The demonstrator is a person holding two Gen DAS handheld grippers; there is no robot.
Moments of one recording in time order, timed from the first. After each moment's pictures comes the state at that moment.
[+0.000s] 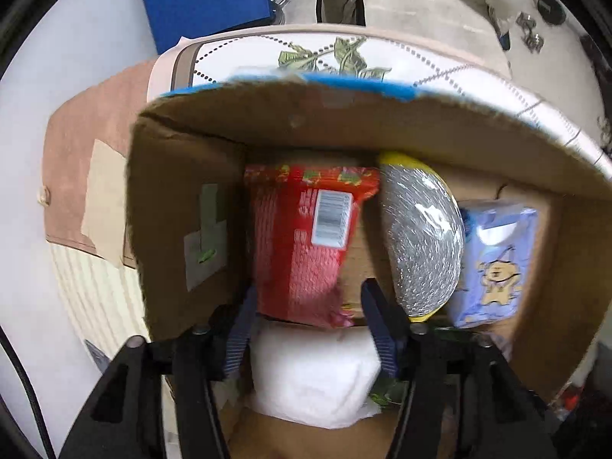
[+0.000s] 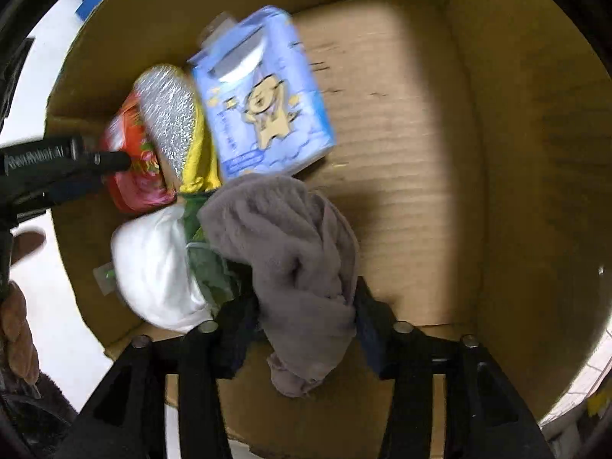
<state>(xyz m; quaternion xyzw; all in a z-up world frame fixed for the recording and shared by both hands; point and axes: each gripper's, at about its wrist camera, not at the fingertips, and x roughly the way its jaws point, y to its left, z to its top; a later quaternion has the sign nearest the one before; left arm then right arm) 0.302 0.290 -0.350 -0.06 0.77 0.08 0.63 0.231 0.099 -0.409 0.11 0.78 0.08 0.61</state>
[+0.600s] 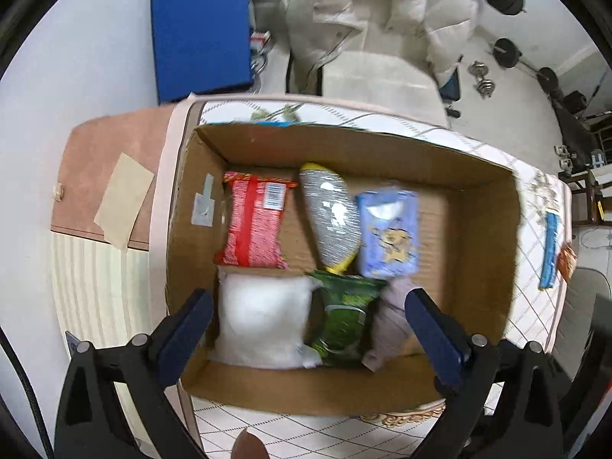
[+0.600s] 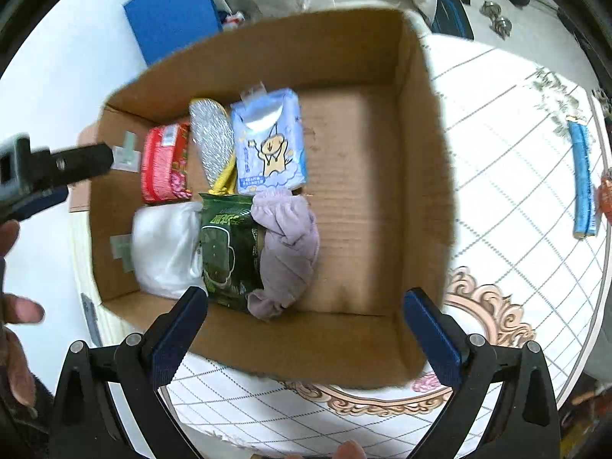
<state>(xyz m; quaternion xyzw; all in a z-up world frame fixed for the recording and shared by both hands) 0.240 0.240 -0.242 -0.08 0.67 0.04 0.74 0.206 0.080 -0.314 0.03 0.71 0.10 0.70</state>
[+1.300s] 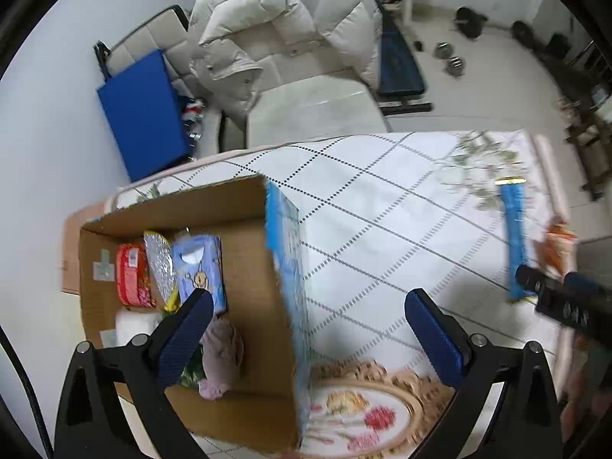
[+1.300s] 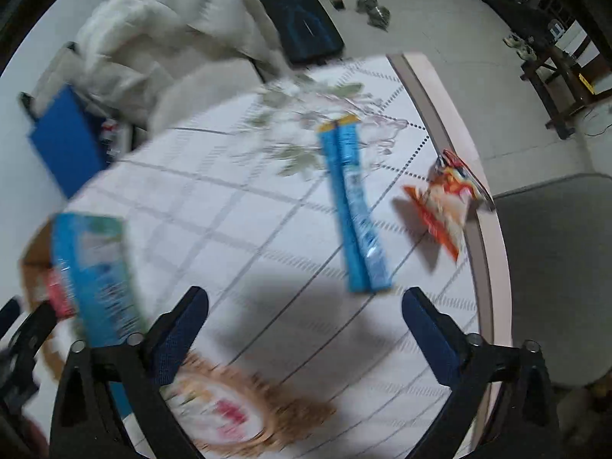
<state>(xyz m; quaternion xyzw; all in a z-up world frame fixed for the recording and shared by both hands) 0.292 -0.041 -0.263 0.07 0.63 0.06 0.77 0.307 -0.259 -0.316 0.08 0.68 -0.06 0.72</state>
